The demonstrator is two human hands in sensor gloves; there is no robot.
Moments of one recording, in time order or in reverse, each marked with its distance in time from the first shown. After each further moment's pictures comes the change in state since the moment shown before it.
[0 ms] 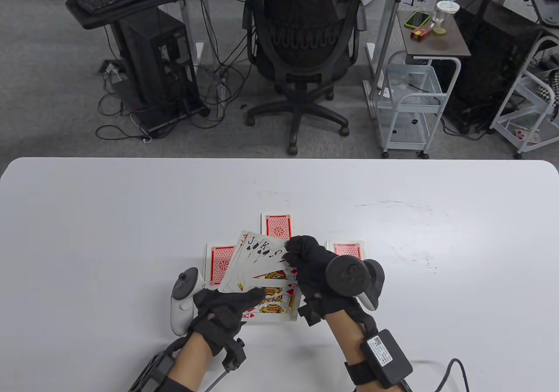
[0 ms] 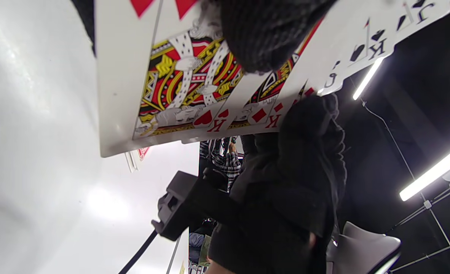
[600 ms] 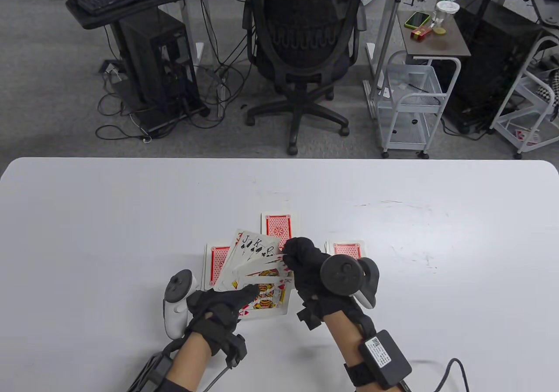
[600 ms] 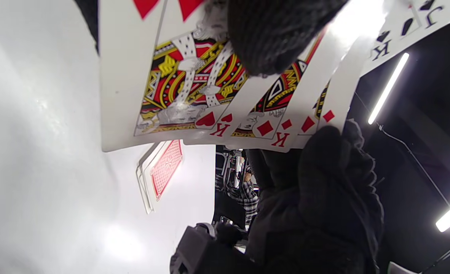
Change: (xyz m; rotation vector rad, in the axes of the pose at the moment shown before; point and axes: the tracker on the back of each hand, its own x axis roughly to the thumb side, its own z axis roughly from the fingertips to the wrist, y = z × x) left_hand 0.001 0.010 0.007 0.143 0.048 -0.065; right_hand 0.003 0.008 -0.001 0.083 -0.066 0.028
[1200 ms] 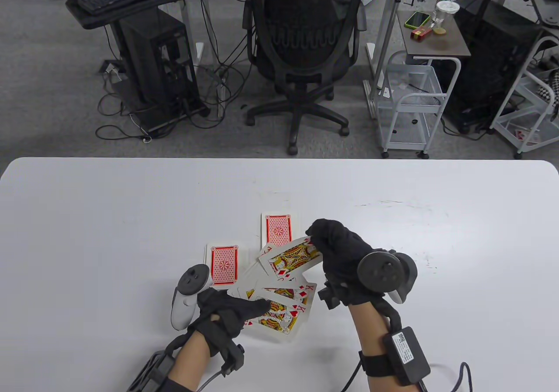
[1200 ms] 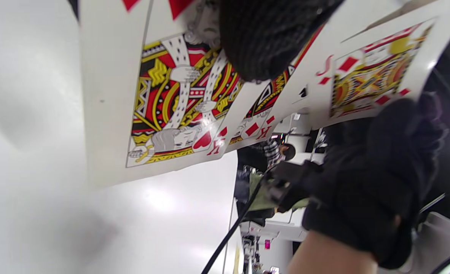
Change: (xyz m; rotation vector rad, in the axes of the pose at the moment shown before) left_hand 0.006 -0.019 -0.008 -0.241 0.037 -0.171; right_hand -0.001 -0.067 0.003 -0.302 -0.104 0.018
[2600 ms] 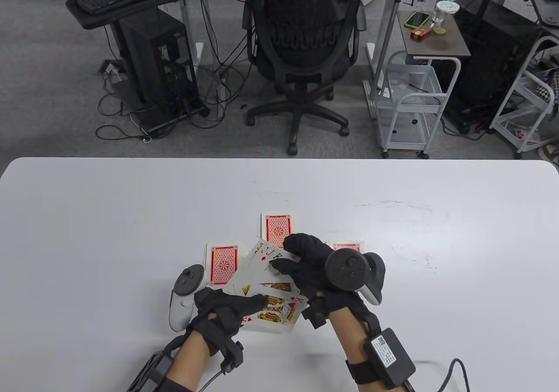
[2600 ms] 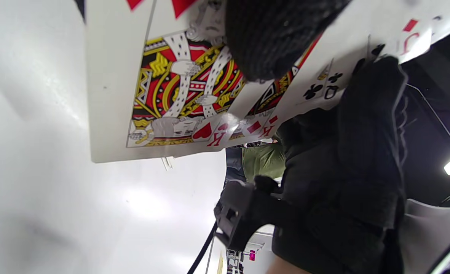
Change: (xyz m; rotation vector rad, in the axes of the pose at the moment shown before) left_hand -0.001 0.005 0.004 0.072 -0.028 0.078; right_hand 0.016 0.053 0.009 0.275 0.129 0.046
